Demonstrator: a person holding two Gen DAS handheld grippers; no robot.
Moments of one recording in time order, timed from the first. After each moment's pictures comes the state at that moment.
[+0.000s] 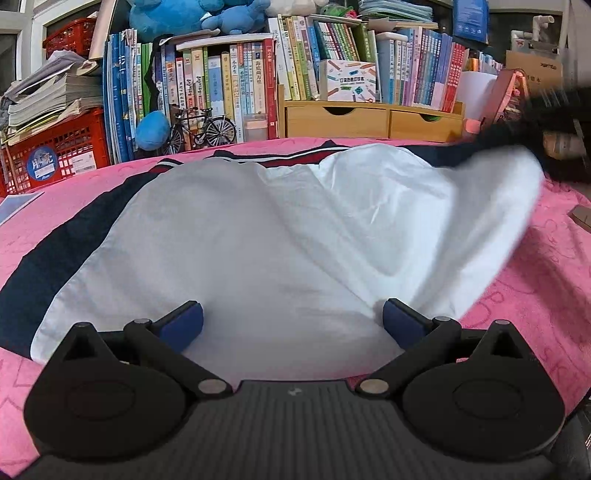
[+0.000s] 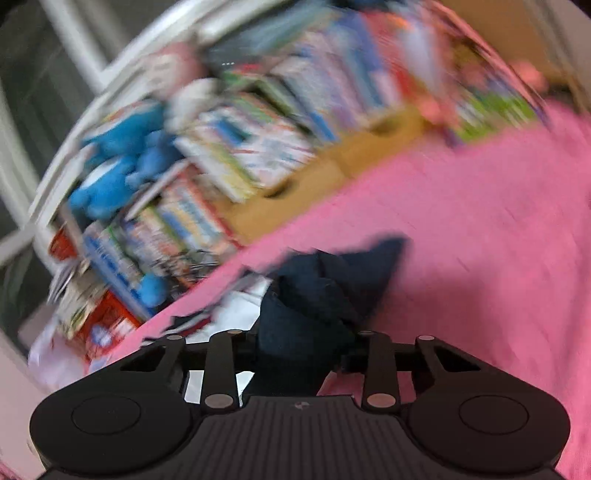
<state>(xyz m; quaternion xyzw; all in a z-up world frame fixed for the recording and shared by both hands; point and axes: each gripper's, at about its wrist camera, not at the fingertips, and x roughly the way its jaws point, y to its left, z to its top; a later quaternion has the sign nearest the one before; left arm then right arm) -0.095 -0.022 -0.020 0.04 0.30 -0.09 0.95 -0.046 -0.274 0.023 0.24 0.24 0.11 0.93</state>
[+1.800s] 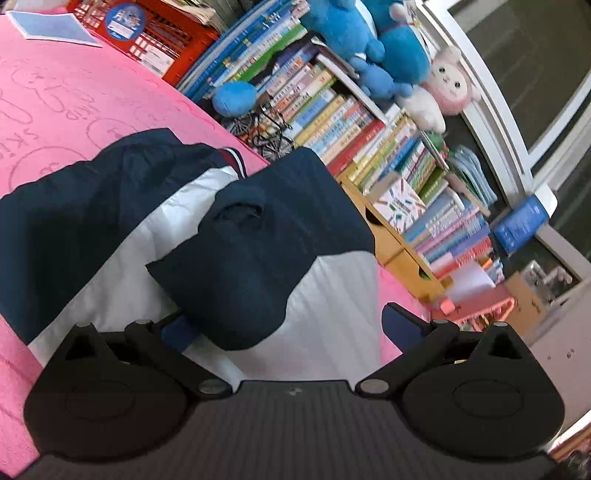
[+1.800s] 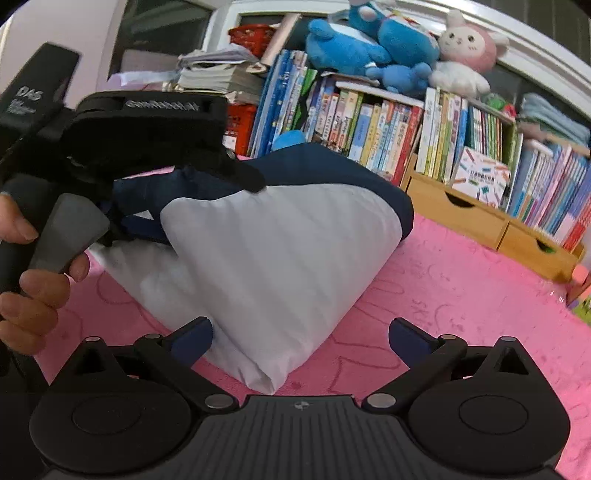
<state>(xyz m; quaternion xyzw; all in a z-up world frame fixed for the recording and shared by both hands) -0.064 0.106 -0.006 -0.35 0.26 -0.10 0.89 -0.129 -0.085 -0.037 -0.15 0.23 0.20 0.94</state>
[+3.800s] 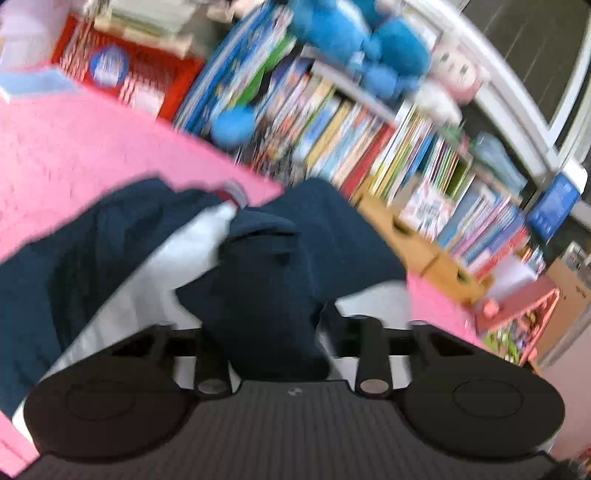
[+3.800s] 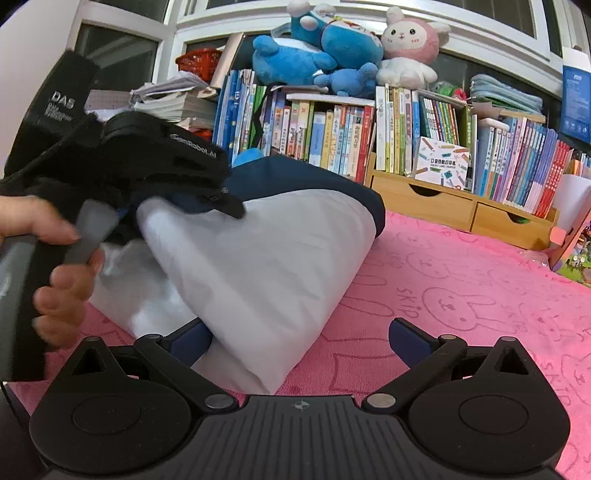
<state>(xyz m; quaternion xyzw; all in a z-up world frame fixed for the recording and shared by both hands) -0.034 0.087 0.018 -0.27 0.23 -0.05 0.93 -0.135 -0.092 -0.042 -0.08 0.20 0.15 0.96</state>
